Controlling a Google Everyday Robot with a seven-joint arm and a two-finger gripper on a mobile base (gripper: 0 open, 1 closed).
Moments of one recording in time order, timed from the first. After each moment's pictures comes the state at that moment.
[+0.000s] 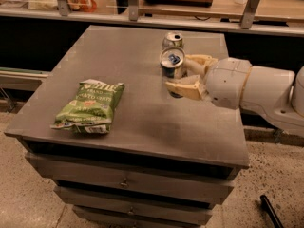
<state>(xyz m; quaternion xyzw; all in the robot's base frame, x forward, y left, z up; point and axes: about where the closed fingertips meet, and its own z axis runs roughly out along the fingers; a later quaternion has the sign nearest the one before) 0.506 -0.061 0.949 -0.48 0.60 0.19 0.61</state>
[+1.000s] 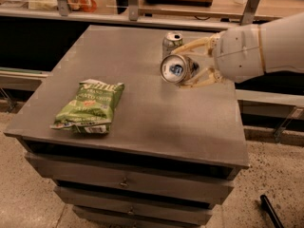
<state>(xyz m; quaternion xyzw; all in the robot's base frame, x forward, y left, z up) 0.487 -0.069 0.972 -0.76 0.39 0.05 0.52</state>
